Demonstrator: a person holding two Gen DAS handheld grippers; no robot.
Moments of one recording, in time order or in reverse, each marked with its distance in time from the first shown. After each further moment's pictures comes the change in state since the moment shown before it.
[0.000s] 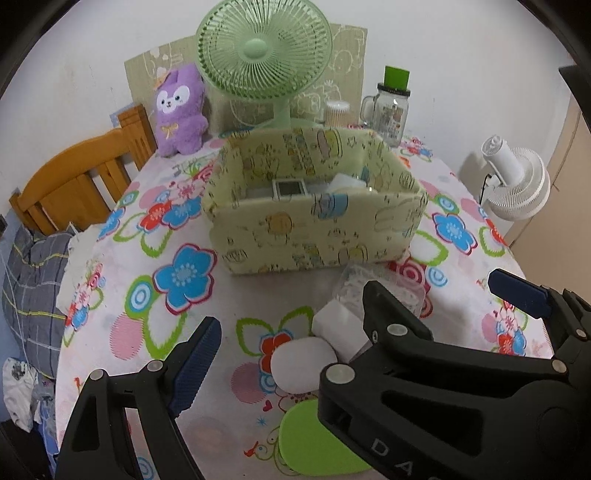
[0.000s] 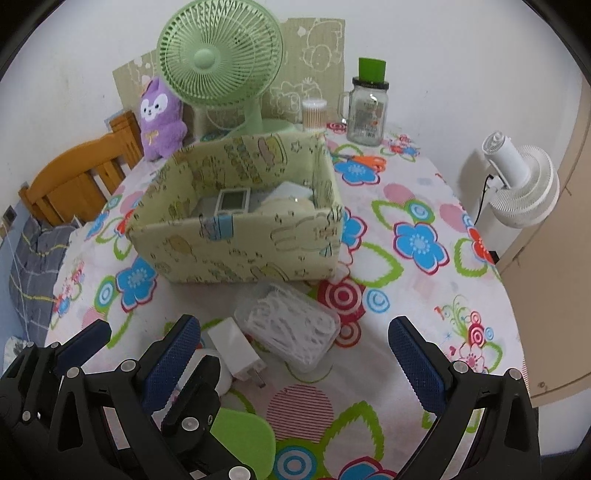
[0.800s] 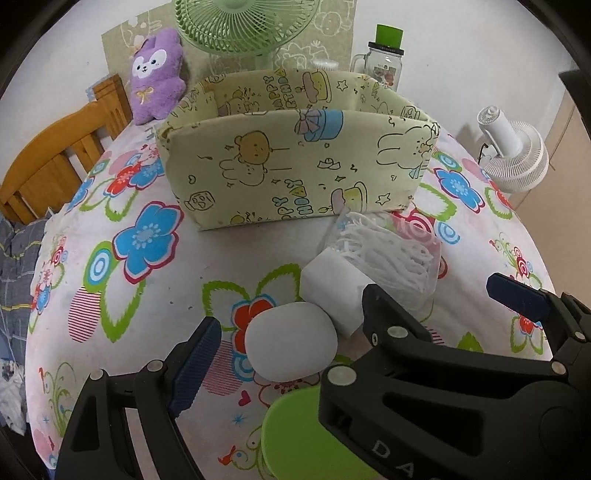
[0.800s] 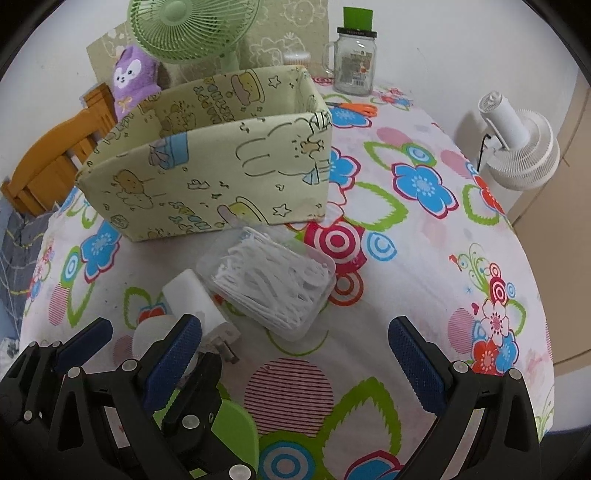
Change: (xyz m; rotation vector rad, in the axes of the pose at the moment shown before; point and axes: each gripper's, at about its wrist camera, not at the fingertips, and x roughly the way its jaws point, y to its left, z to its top) left arm 0.045 -0.004 -0.025 0.025 0.086 -0.053; right arm 0.042 -0.008 -0.028 0.044 0.093 -0.037
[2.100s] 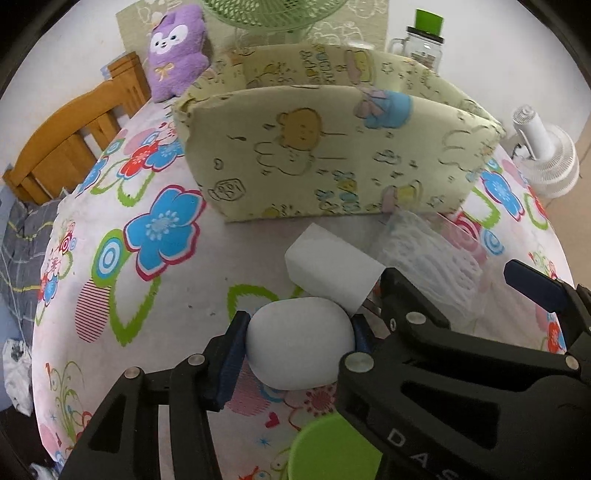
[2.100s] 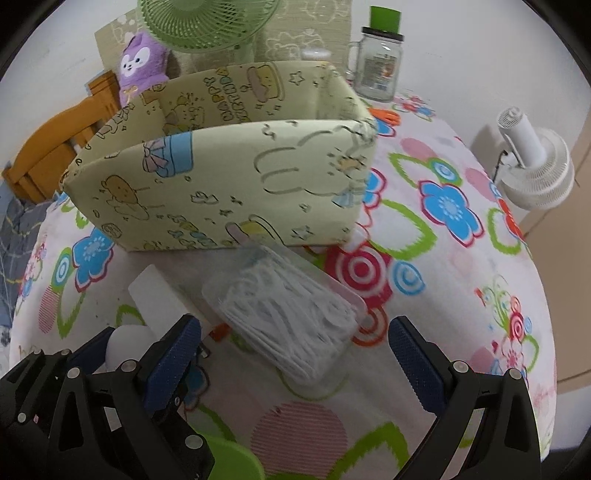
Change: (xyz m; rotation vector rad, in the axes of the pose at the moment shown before) left arm 0.023 0.016 0.015 -0.069 0.083 0.086; right arm 0.028 0.016 0.025 -0.065 0.011 0.010
